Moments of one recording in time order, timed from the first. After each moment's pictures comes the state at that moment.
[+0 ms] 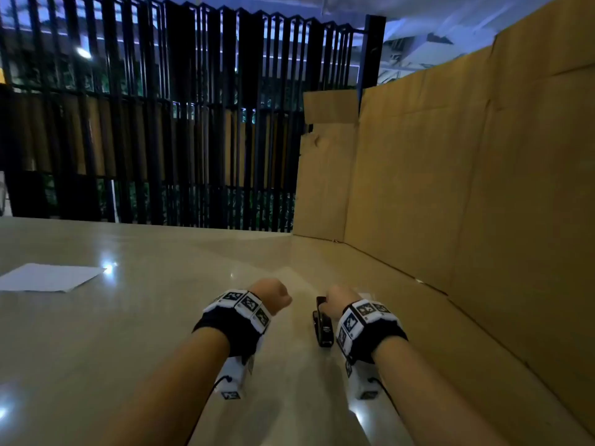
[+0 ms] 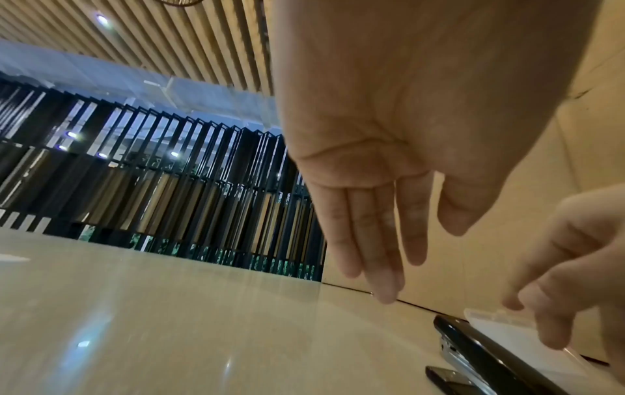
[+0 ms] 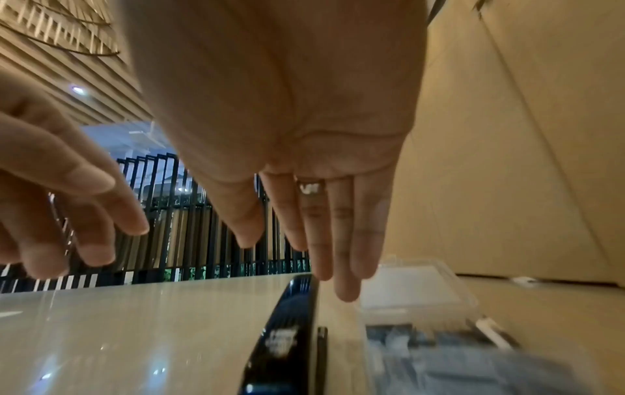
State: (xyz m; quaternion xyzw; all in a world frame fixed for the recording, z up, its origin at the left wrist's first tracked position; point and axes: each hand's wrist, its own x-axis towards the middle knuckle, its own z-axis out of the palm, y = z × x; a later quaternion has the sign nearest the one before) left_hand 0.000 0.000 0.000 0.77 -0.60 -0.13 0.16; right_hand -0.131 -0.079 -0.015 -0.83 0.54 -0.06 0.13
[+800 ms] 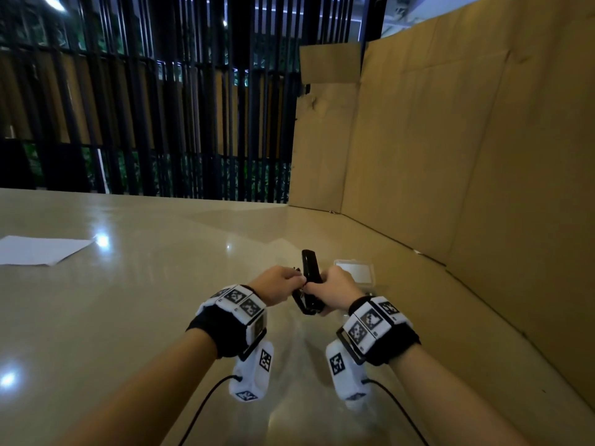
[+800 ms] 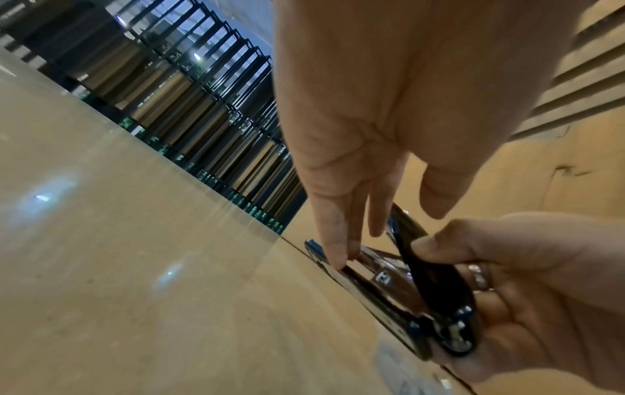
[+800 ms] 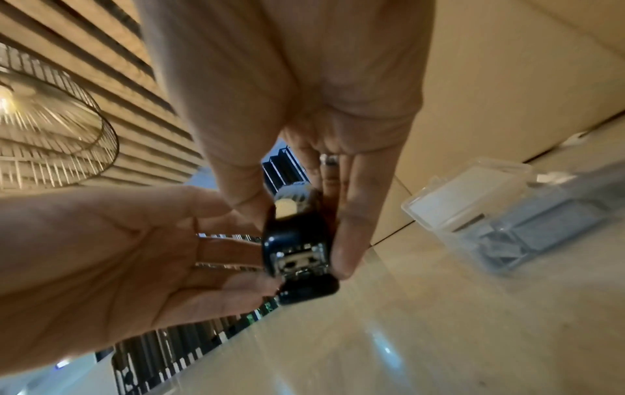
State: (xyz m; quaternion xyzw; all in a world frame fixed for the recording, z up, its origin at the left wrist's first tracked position) left_hand -0.018 -0.007 -0.028 0.70 -0.57 -0.28 0.32; right_hand -0.141 -0.061 -0.031 -0.76 0.48 -0.21 0.39
